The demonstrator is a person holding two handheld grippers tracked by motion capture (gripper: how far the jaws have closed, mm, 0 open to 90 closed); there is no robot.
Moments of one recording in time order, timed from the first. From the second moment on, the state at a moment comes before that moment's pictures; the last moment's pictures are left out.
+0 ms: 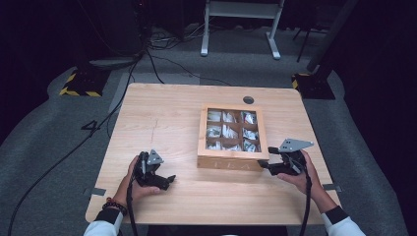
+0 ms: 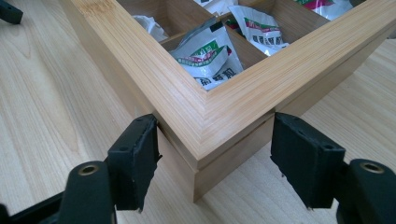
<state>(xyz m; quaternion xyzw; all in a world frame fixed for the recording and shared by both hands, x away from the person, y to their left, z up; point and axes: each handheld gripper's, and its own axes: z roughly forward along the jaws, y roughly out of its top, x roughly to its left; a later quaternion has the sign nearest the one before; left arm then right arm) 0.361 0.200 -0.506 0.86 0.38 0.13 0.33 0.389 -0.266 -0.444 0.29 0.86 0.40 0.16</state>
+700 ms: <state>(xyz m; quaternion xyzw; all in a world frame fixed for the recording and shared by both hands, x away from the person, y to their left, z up) 0.359 0.194 -0.489 0.85 0.36 0.15 0.35 0.386 -0.267 -0.430 0.30 0.84 0.42 0.17</state>
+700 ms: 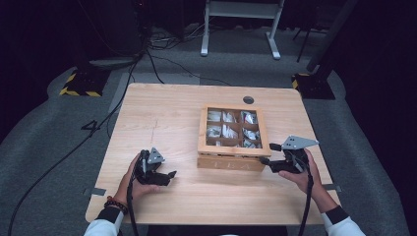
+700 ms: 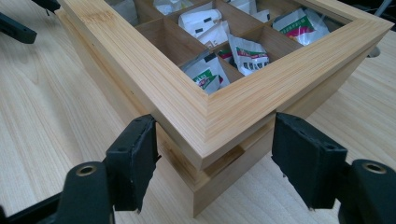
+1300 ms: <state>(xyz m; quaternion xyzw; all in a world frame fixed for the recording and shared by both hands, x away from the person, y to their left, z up) 0.368 0.137 -0.445 0.85 0.30 0.19 0.39 0.388 -0.267 -0.422 0.31 0.83 0.44 0.17</state>
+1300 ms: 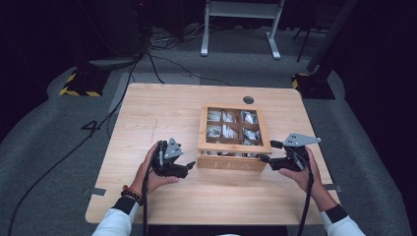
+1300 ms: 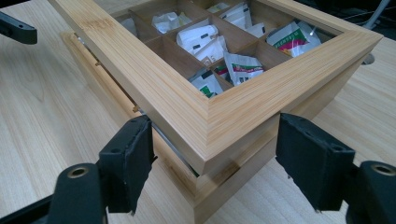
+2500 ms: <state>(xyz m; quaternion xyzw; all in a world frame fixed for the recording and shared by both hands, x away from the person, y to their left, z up) 0.389 0.092 -0.416 0.84 0.24 0.27 0.40 0.391 -0.269 -0.414 0.31 0.82 0.46 0.17</state>
